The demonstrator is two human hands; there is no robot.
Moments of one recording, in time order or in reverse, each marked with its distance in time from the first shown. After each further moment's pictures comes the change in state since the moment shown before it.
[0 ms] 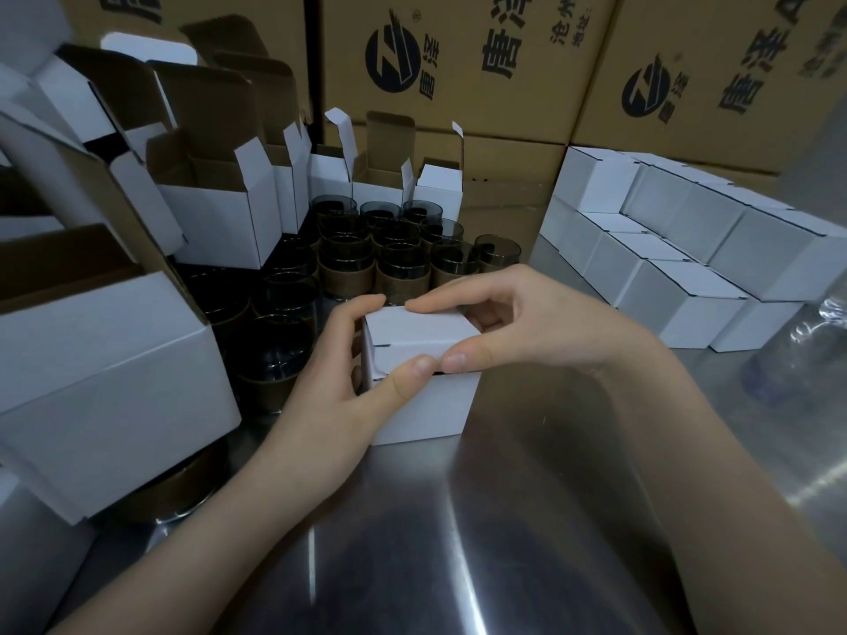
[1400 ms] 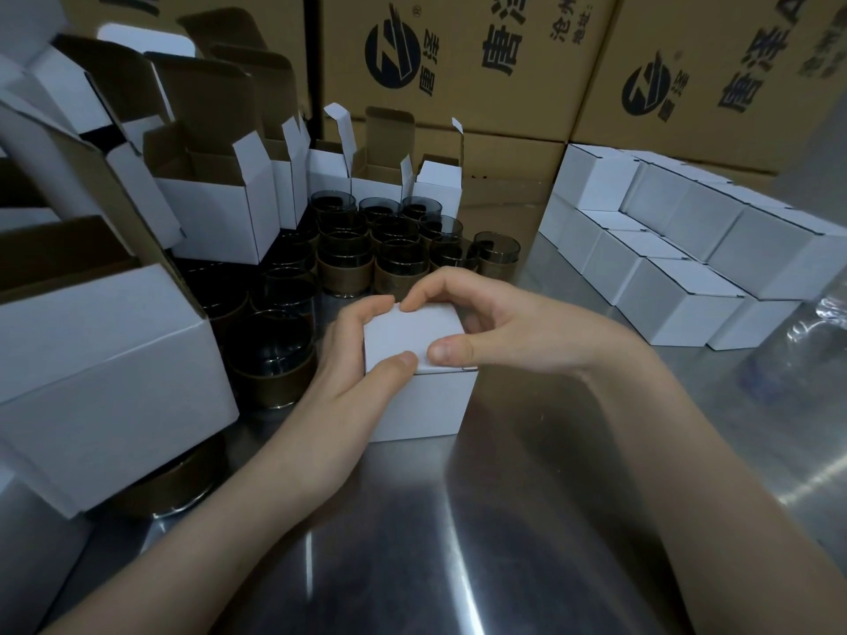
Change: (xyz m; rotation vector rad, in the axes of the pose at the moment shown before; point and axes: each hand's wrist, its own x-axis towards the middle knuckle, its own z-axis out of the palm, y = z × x) left_hand 0.000 0.002 0.003 0.054 -0.040 -0.112; right_hand 0.009 0.007 0.014 0.125 -0.076 -0.003
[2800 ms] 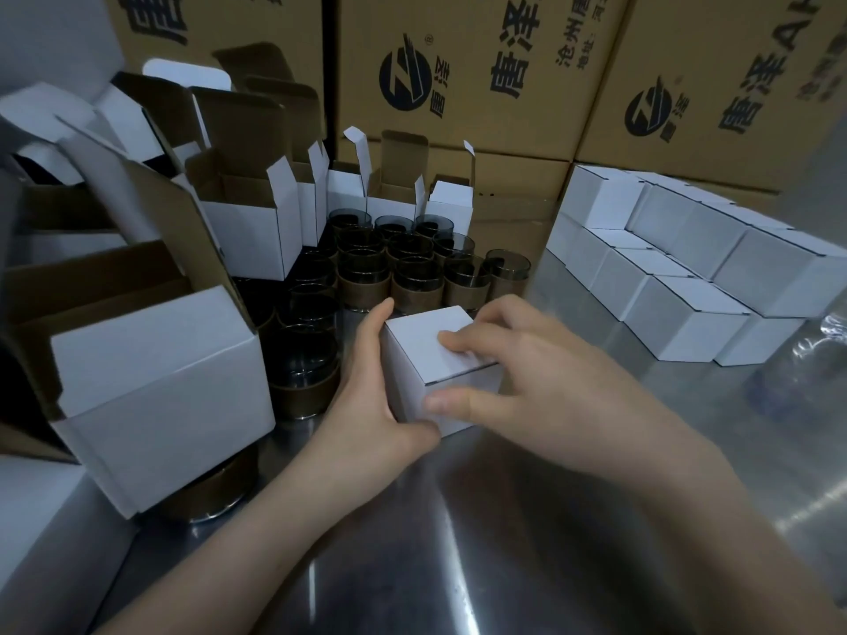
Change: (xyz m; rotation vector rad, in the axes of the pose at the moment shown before) left_hand 0.000 -0.008 -0.001 0.064 -0.032 0.004; right_hand -0.038 -0.043 0.046 -0.785 0.347 0.221
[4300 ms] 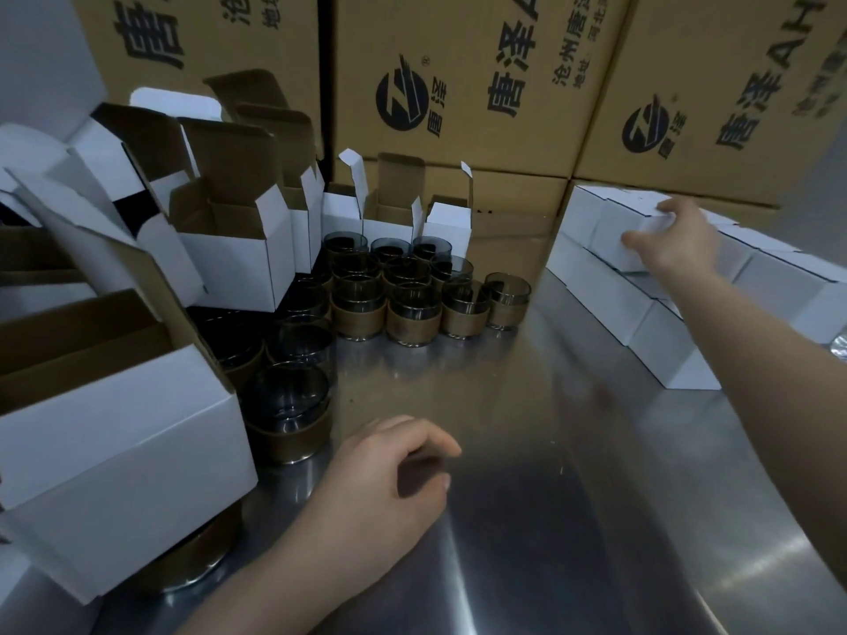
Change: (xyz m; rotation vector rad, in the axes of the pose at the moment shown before) left_hand -0.005 0.003 0.005 0.351 -0.031 0.233; right_hand 0.143 0.224 -0.069 0.293 0.752 0.659
